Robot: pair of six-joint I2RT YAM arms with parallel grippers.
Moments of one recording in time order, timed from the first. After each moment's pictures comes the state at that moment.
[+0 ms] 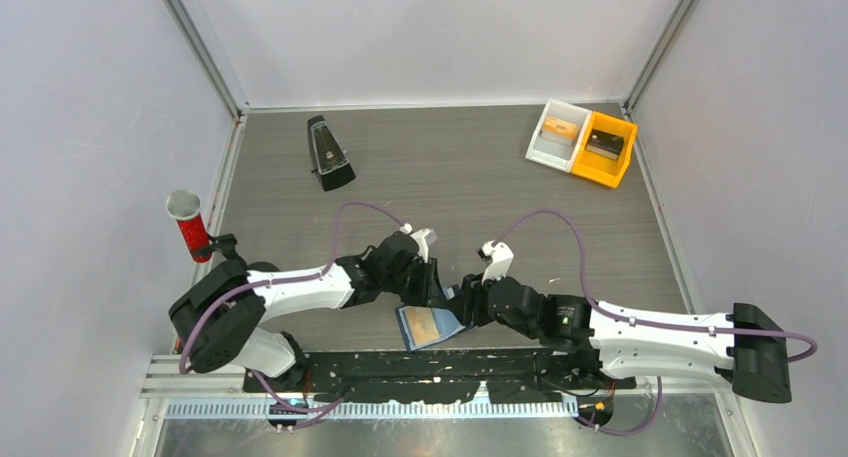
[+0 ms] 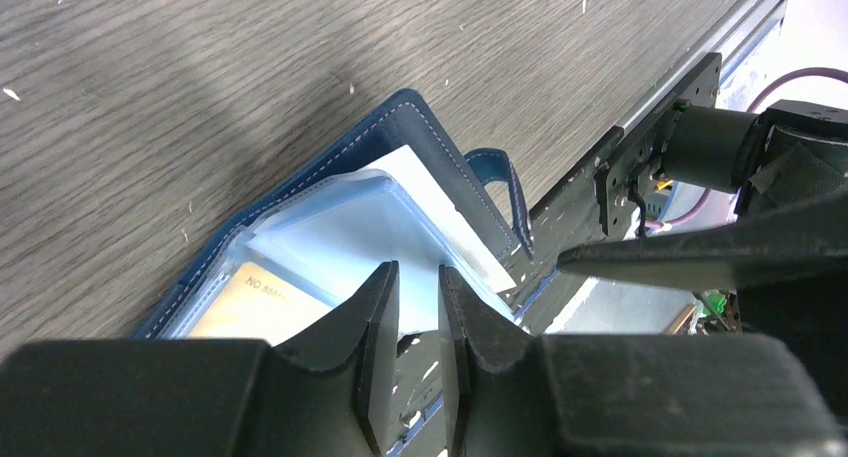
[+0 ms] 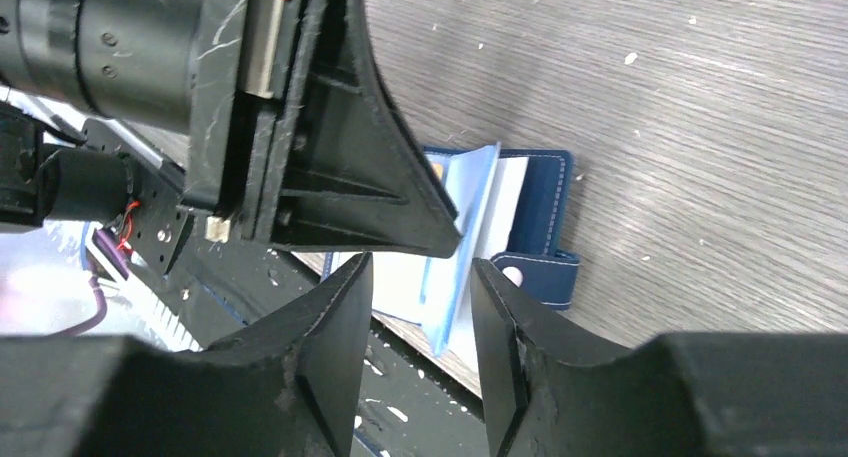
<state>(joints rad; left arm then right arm) -0.93 1.41 0.63 0.03 0.30 -0.84 1.25 0.88 0.43 -0.11 0.37 0.80</state>
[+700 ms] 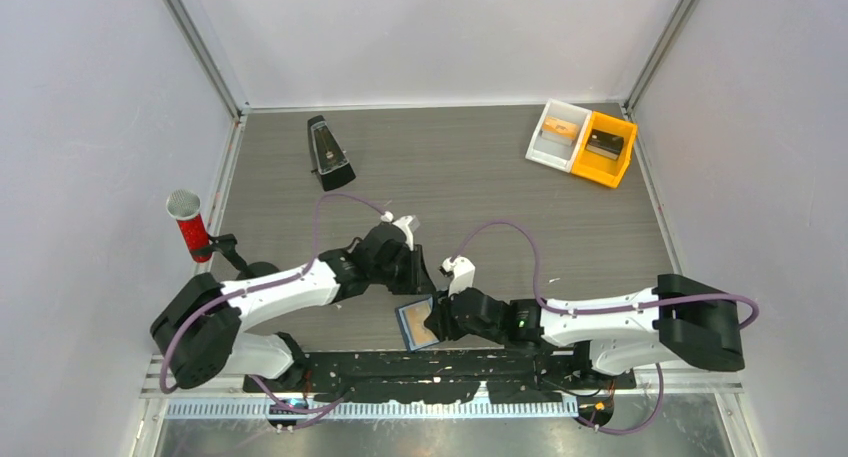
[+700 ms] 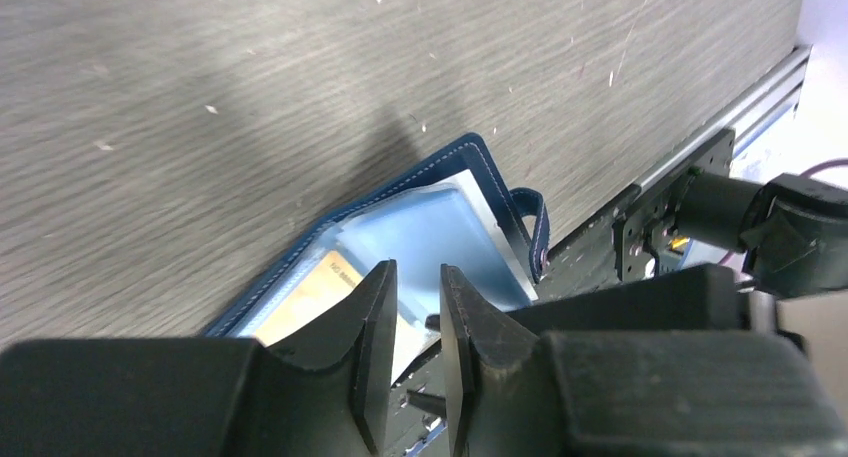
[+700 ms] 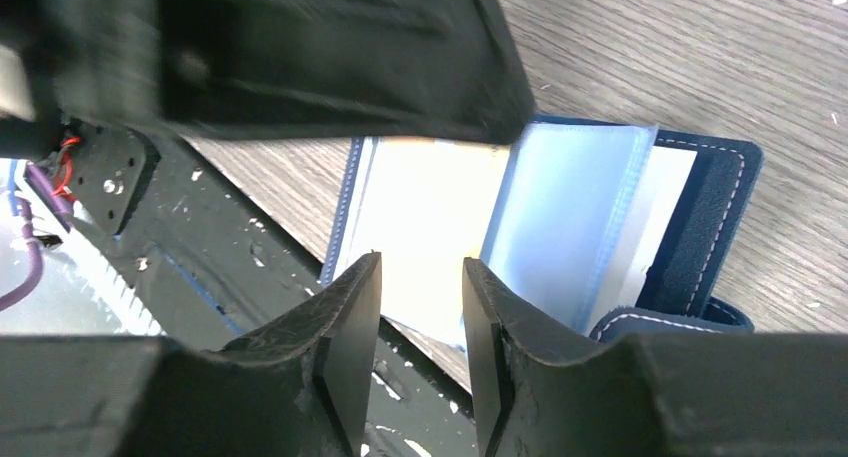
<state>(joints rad) -0.87 1.33 0.66 -0.10 0.20 -0.82 1.33 1.24 0.47 0.12 0.29 0.78</state>
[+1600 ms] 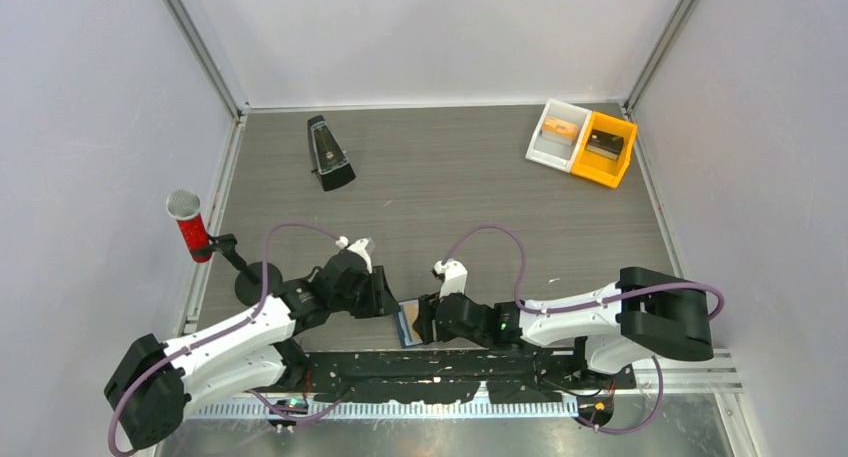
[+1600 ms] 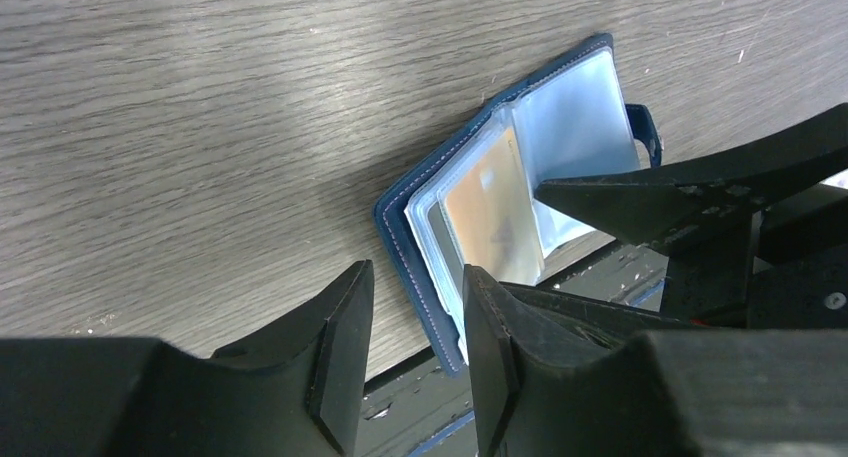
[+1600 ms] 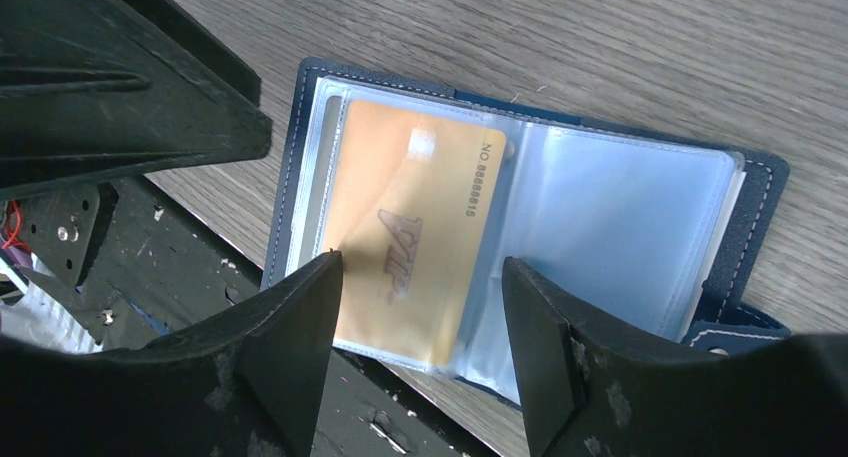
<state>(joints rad) -0.81 0.90 0.39 -0.32 0.10 -0.86 1.35 1.42 0.51 0.18 0.37 0.87</state>
